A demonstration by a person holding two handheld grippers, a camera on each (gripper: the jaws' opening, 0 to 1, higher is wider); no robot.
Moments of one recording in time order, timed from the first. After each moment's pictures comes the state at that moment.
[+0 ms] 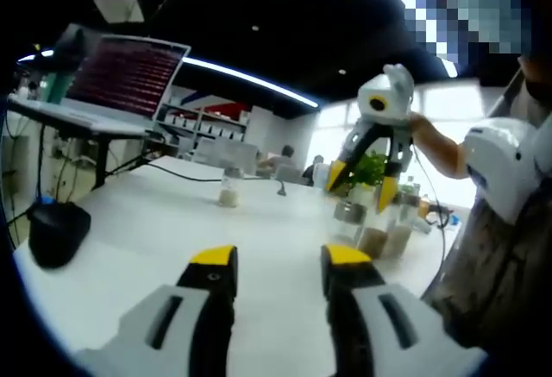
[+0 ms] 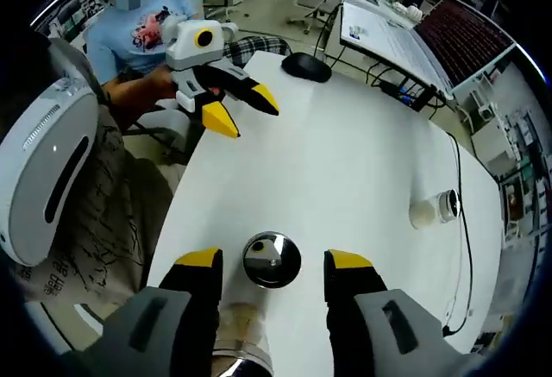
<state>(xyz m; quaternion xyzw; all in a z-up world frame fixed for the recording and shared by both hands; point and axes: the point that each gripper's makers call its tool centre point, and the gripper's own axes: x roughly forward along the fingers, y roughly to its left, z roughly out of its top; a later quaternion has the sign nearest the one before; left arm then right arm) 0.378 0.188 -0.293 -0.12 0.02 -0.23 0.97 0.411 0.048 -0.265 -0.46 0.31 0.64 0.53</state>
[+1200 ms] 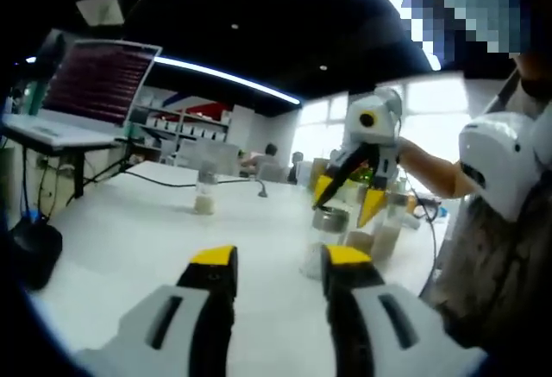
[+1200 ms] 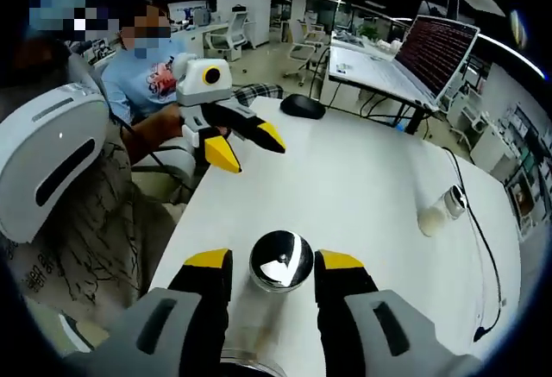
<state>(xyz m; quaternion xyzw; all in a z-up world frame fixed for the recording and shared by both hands) 0.385 0.159 -0.281 -0.10 0.02 -0.27 0.96 0.406 0.053 -0.278 -0.35 0.25 0.70 0.57</state>
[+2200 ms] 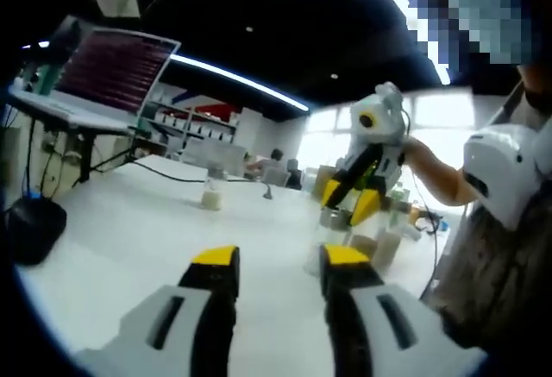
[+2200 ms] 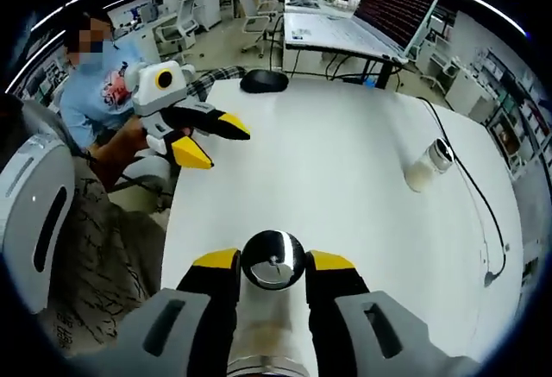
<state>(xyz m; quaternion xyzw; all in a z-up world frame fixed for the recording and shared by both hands) 0.385 0.173 -0.289 -0.14 0.01 -0.25 0.96 0.417 0.050 -0.279 -0.35 0.35 0.60 0.63</state>
